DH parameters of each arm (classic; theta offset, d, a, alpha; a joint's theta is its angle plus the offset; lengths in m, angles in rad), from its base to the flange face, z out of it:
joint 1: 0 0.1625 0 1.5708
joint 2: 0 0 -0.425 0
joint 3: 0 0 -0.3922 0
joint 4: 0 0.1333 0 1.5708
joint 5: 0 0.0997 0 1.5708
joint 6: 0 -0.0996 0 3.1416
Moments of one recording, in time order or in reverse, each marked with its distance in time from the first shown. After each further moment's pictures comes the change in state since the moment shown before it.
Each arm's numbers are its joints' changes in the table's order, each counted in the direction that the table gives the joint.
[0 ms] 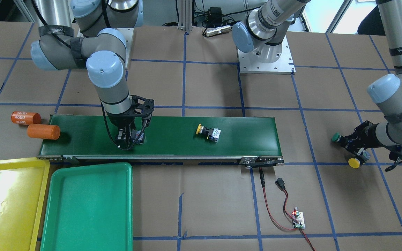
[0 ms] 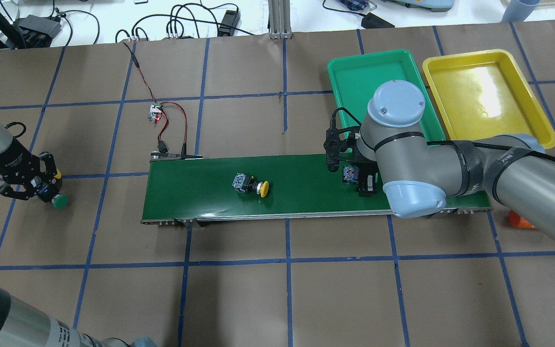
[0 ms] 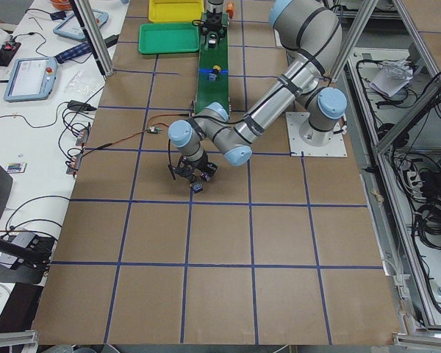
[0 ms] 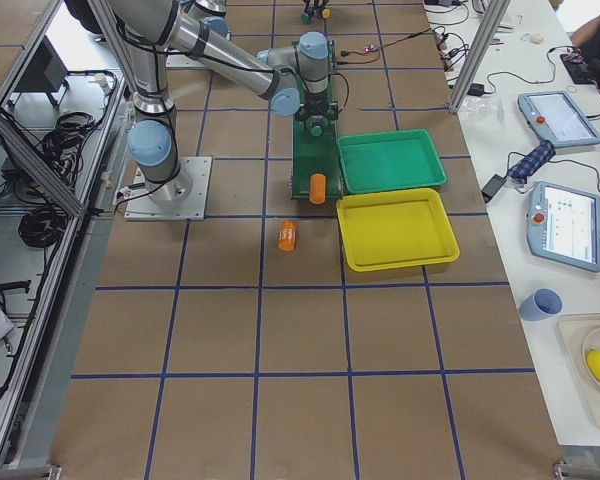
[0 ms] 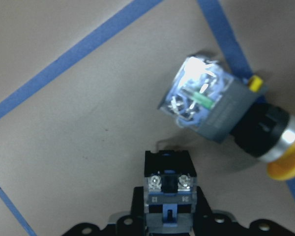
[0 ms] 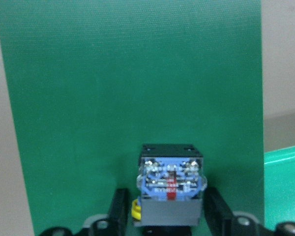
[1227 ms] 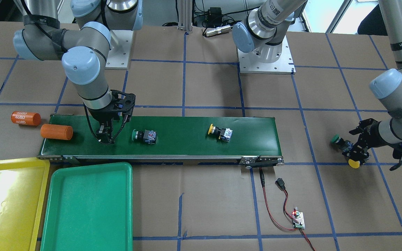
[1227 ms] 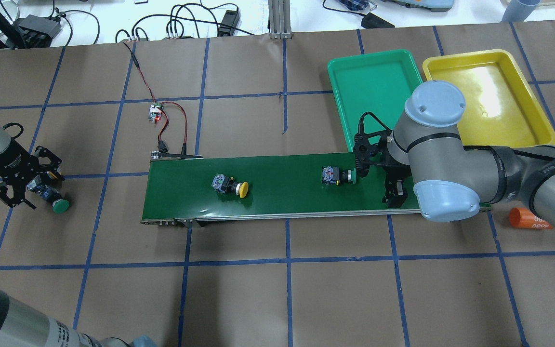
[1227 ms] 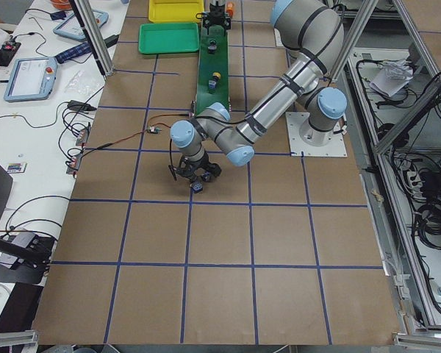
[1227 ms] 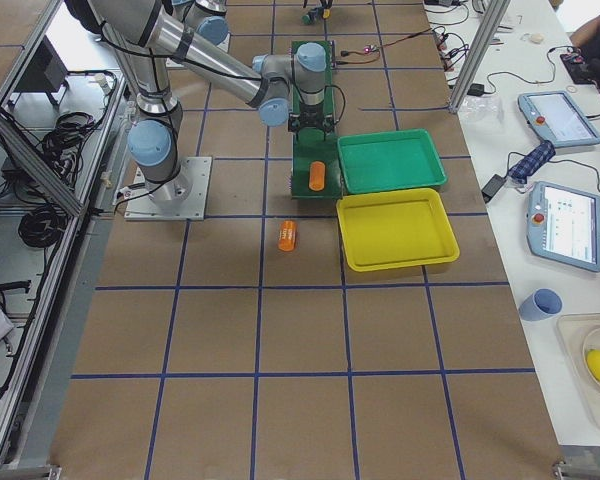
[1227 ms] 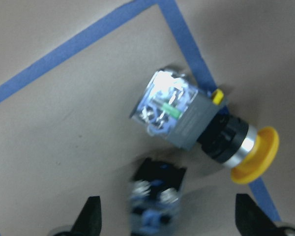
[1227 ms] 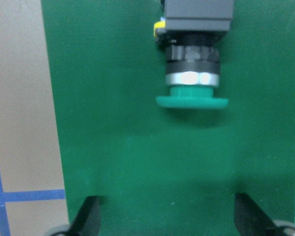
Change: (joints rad) left arm 0.011 -0.006 -0.014 0.004 0.021 0.018; right arm -0.098 -0.062 0.059 0.034 0.018 0.112
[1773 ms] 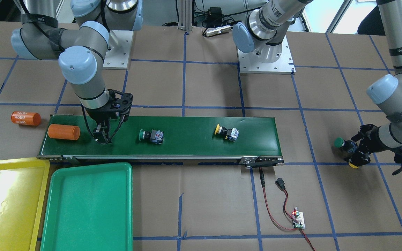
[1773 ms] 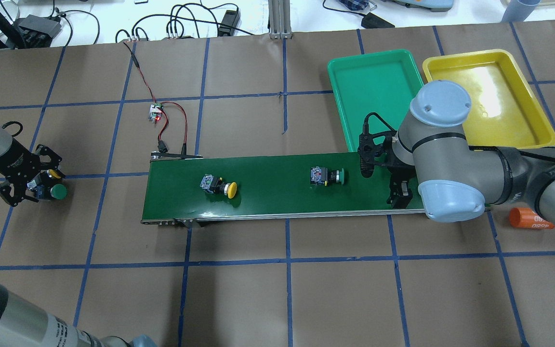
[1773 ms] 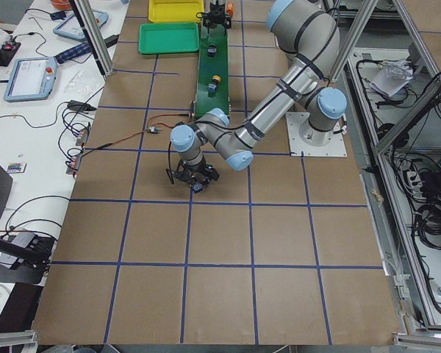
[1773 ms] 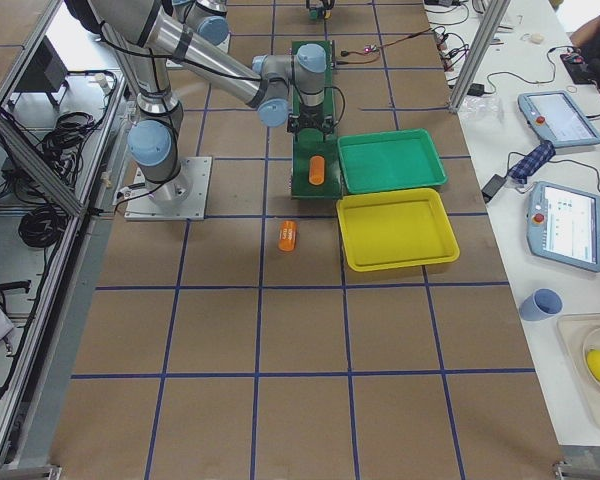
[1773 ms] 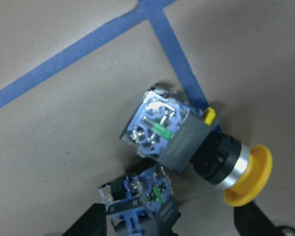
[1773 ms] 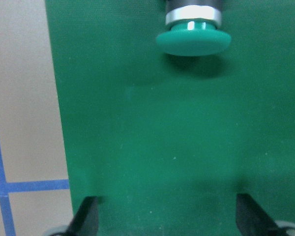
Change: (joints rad) left arm 0.006 -0.037 -0.002 0.099 -0.022 -0.002; right arm -0.024 -0.014 0.012 0.018 -0.004 0.020
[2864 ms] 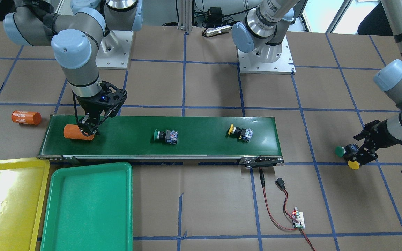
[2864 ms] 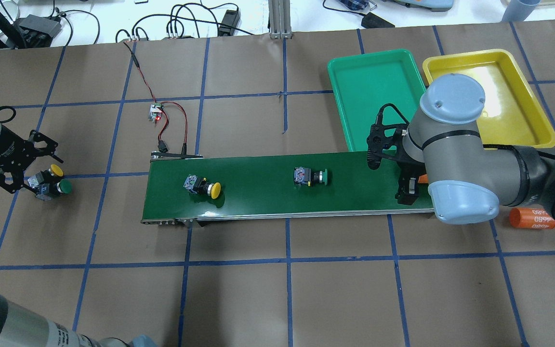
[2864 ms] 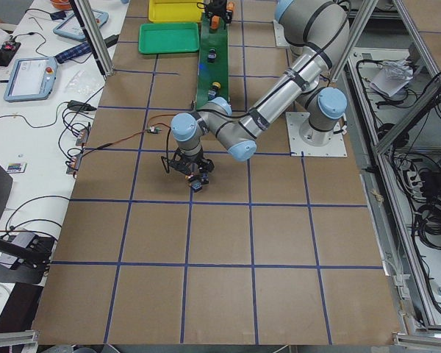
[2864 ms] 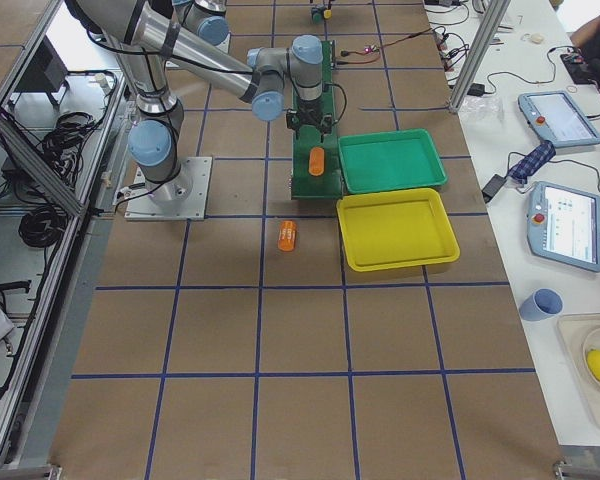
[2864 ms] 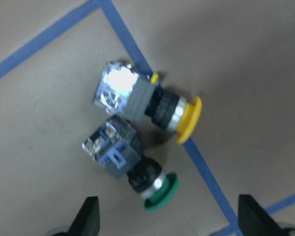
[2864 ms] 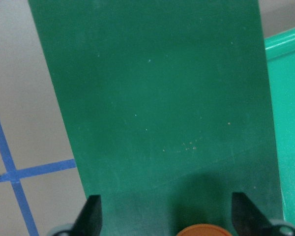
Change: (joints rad) left arm 0.007 0.052 0.008 -0.011 -0.095 -0.055; right arm -0.015 -0.058 0.002 0.032 -0.050 -0.084
